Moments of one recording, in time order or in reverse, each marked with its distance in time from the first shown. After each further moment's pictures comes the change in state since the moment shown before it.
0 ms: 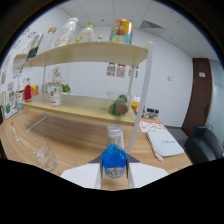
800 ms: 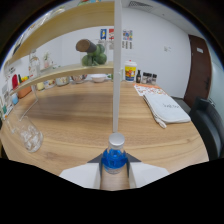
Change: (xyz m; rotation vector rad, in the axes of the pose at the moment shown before) arm 0.028 0.105 0.021 -0.276 -0.022 0.126
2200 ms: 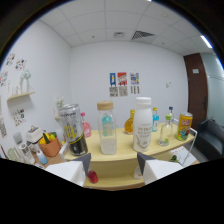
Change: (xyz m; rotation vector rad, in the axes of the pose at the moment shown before) arm -0.316 -0.332 -0.186 0.389 0.005 0.096
